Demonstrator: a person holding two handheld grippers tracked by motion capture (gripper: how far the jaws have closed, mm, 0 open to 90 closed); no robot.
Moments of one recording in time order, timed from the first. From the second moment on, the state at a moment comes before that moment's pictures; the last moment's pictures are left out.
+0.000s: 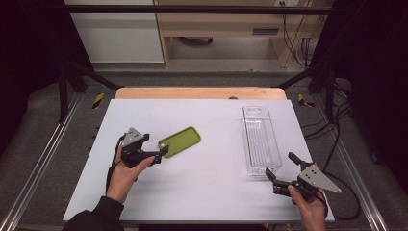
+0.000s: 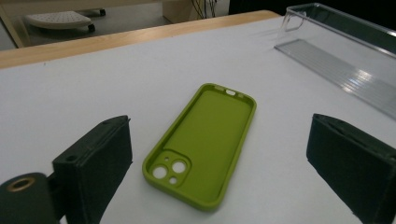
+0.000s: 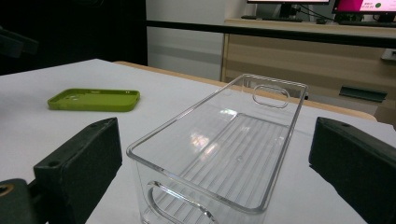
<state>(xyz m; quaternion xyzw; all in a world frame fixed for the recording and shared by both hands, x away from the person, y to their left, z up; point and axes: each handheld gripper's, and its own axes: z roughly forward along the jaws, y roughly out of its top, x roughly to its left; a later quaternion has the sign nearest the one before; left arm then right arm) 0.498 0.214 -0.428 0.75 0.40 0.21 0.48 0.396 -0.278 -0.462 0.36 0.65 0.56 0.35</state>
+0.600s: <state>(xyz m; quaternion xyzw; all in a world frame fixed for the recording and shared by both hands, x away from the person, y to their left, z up) 0.534 0.190 -0.453 0.79 0.41 0.18 0.41 0.396 -0.279 -0.462 0.37 0.66 0.56 0.35</state>
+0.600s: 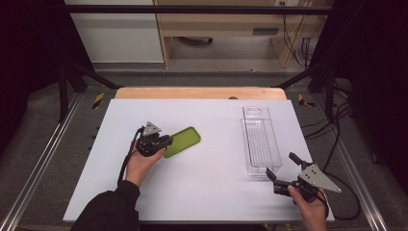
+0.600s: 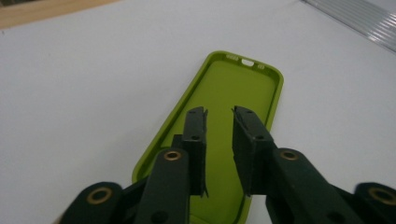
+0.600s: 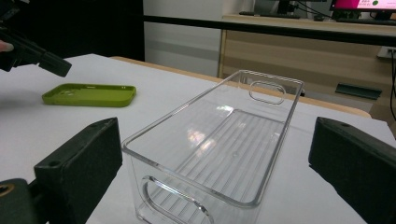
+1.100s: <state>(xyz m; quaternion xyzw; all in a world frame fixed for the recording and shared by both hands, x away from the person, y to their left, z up) 0.531 0.176 -0.462 0.82 0.42 0.17 0.35 0.397 -0.283 -0.462 0.37 0.66 0.55 0.35</state>
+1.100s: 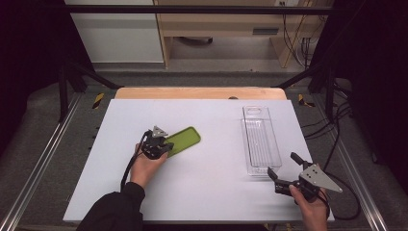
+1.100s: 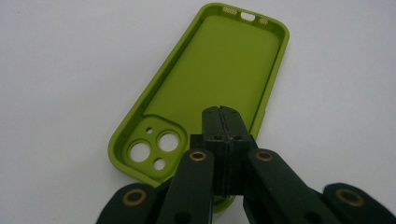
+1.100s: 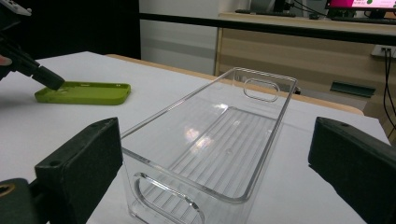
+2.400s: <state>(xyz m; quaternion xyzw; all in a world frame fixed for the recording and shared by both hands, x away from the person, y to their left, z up) 0.479 0.216 -0.459 0.87 0.39 0.09 0.29 0.397 -0.282 -0.465 0.37 0.67 0.53 0.36</state>
